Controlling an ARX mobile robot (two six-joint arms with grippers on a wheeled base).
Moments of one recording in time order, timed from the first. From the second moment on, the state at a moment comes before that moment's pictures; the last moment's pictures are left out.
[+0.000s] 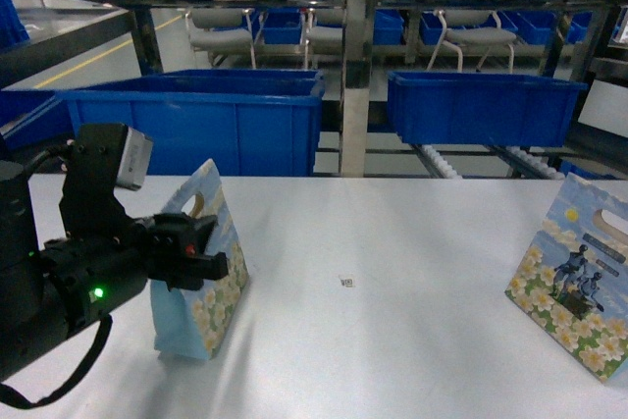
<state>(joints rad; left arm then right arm) -0.20 2.15 0.60 1.28 0.12 -0.12 -0.28 0.80 0.20 0.40 -0.45 -0.16</state>
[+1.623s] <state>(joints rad) -0.16 0.91 0.13 0.91 0.13 -0.04 -0.28 0.80 0.20 0.40 -0.45 -0.16</state>
